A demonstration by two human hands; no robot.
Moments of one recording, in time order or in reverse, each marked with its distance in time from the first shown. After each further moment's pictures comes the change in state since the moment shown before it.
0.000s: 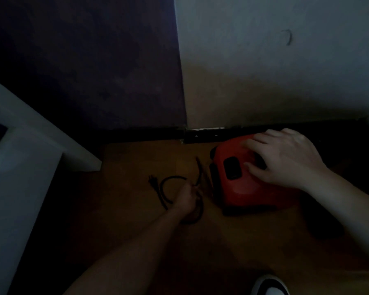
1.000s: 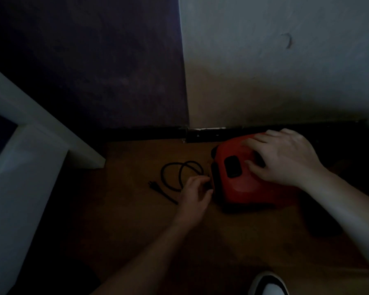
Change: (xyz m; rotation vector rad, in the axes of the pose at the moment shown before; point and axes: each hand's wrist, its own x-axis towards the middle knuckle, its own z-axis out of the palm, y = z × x) left_hand -0.052 0.028 -0.001 -0.148 0.216 0.316; right_hand 0.000 -0.003 -0.005 -0.010 -0.046 0.030
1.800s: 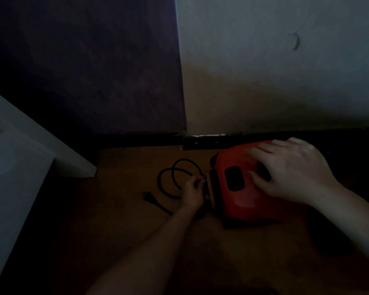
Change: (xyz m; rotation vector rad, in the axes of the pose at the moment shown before) left_hand 0.073 -0.027 0.033 -0.261 0.033 -0.400; right_hand 0.001 -0.001 0.004 -0.003 0.016 0.014
